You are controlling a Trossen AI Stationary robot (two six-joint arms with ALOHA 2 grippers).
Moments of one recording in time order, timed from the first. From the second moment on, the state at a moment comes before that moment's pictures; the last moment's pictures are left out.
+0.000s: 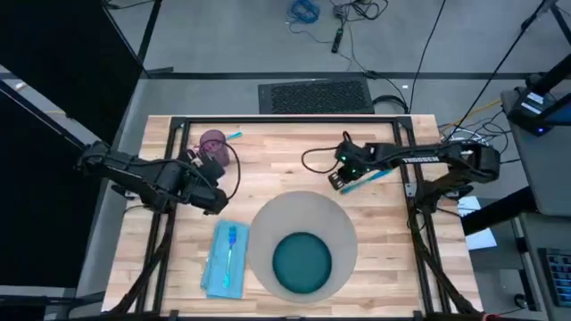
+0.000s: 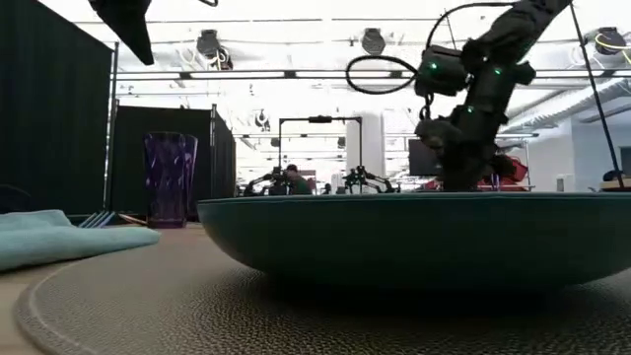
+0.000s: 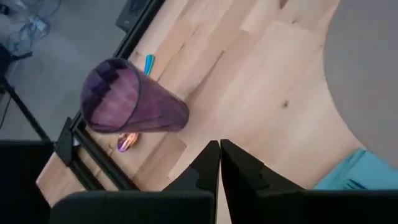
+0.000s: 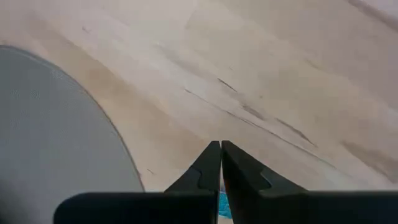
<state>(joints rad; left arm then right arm) -0.30 1.28 1.31 -1.50 -0.59 -0.82 -0.36 1.41 0.71 -0.48 -0.02 0.64</state>
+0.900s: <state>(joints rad) -0.30 1.28 1.31 -1.47 -0.55 -0.83 -0.32 1.42 0.71 -0.58 0.06 0.69</state>
